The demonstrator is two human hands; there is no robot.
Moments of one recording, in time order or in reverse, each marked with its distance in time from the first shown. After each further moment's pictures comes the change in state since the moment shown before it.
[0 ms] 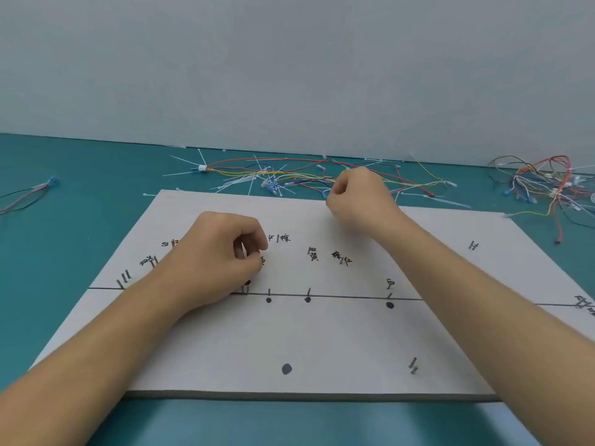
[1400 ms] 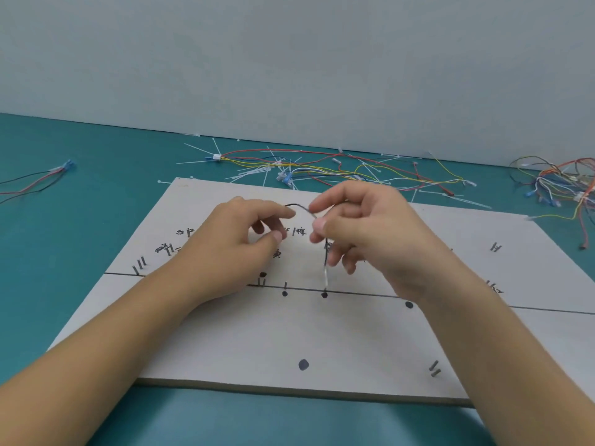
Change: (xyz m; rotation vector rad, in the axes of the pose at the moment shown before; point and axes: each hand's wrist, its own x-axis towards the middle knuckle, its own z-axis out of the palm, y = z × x) left_hand -0.003 0.007 0.000 -0.128 0.029 -0.073; right_hand -0.110 -0.045 -0.034 0.776 -0.333 -0.048
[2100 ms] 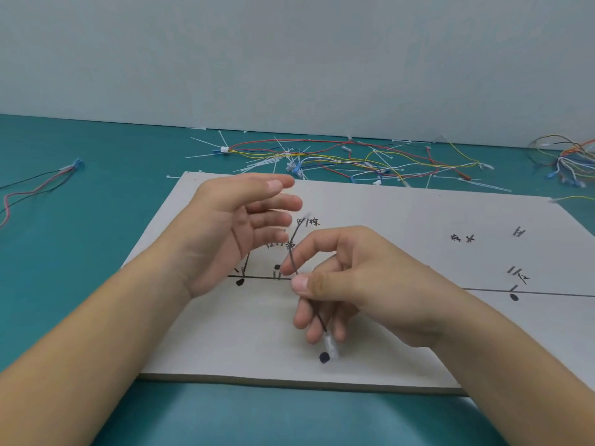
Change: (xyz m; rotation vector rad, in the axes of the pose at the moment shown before) left_hand 0.001 0.005 -0.021 -1.038 -0.041 -0.341; right_hand -0.030 0.014 0.030 0.100 -0.400 0.144
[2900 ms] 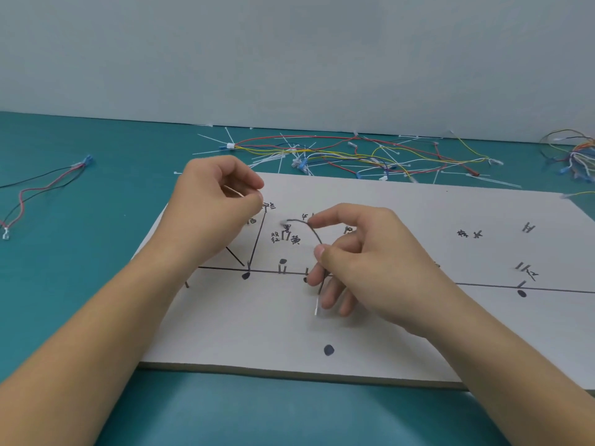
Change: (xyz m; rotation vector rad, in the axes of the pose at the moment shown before) left_hand 0.007 0.001 -0.019 0.807 0.391 0.238; right_hand 0.008 0.007 0.006 -0.150 0.367 -0.032
